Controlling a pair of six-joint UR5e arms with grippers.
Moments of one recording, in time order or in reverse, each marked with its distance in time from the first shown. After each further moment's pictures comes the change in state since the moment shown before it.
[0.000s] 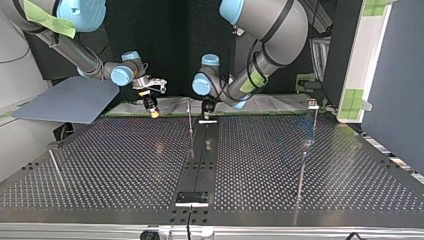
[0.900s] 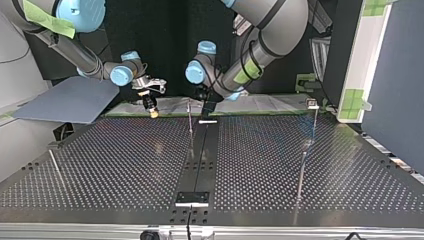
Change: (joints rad) left arm -0.071 0.065 -0.097 -0.023 0.014 0.030; right arm -0.004 0.001 0.000 0.000 0.000 0.002
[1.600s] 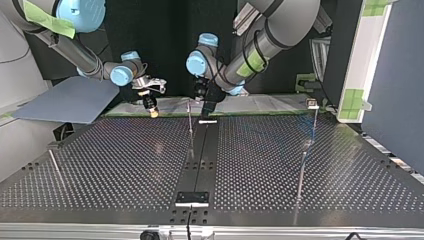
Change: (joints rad) left arm -0.019 0.104 -0.132 0.088 0.015 -0.004; right arm 0.000 0.000 0.000 0.004 0.000 0.000
